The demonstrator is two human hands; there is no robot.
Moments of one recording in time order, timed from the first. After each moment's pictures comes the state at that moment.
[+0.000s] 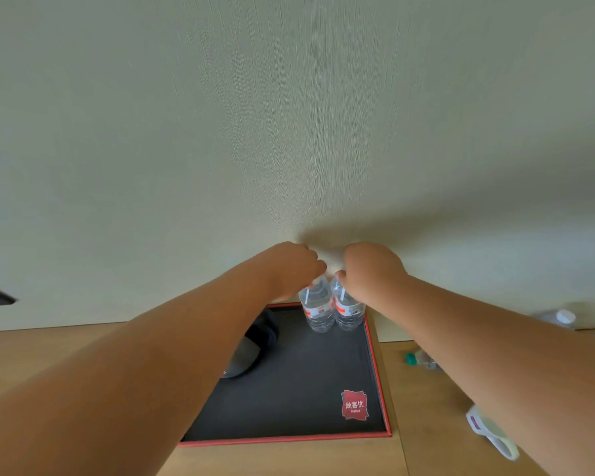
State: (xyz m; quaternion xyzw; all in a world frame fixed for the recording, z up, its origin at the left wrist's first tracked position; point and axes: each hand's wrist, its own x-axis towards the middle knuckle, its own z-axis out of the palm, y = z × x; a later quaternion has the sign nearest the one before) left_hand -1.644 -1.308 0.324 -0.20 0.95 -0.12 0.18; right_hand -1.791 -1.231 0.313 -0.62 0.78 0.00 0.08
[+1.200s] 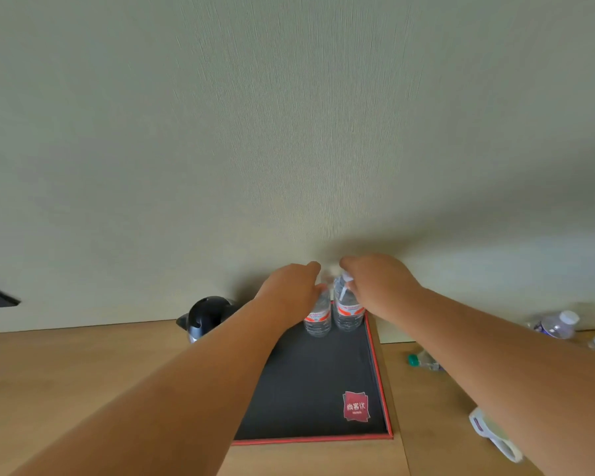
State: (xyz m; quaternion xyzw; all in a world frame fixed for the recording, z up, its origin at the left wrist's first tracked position) left_hand -1.643 -1.276 0.299 -0.46 0.87 0.16 0.06; right_hand -1.808 -1.218 0.294 -0.69 0.72 -0.04 0.07
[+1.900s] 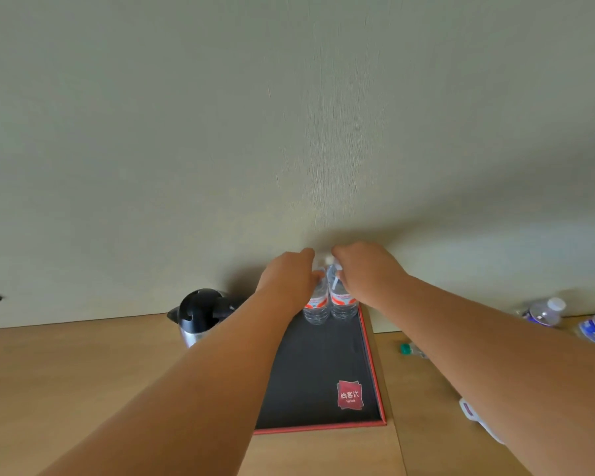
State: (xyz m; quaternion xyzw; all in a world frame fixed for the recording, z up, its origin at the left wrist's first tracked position) left_hand -1.654 -1.279 0.291 -0.49 0.86 0.16 0.03; right_hand -1.800 -1.226 0.294 -0.68 0.73 -0.01 0.07
